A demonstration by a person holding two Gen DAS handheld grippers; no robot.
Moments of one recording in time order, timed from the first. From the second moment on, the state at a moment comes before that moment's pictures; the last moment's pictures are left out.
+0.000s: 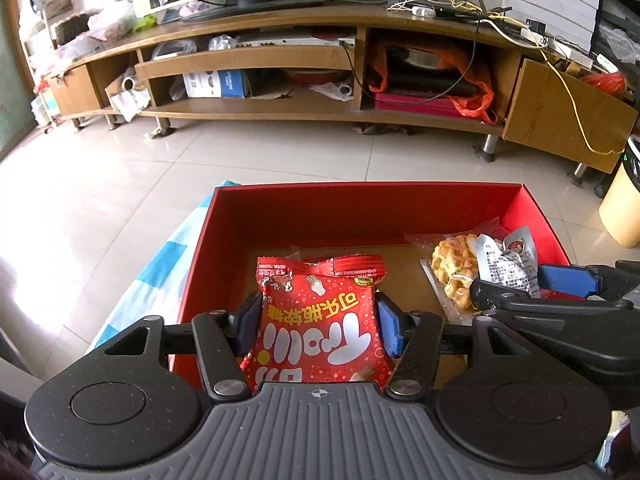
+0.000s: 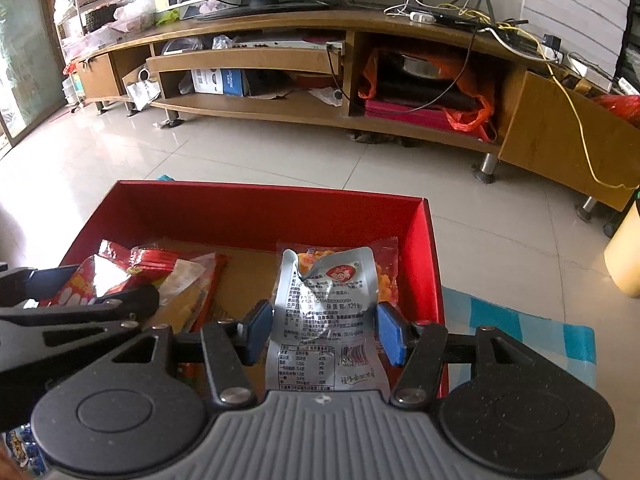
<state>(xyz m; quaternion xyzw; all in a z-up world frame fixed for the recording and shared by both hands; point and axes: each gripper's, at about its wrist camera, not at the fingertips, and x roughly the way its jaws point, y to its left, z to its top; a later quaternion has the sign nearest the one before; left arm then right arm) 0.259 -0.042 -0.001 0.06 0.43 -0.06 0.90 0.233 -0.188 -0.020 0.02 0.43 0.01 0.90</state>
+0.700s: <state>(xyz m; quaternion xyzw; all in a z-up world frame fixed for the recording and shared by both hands) 0.255 -0.034 0.013 0.05 0.41 -0.05 0.91 0.226 -0.191 -0.007 0.02 0.42 -0.01 0.91</state>
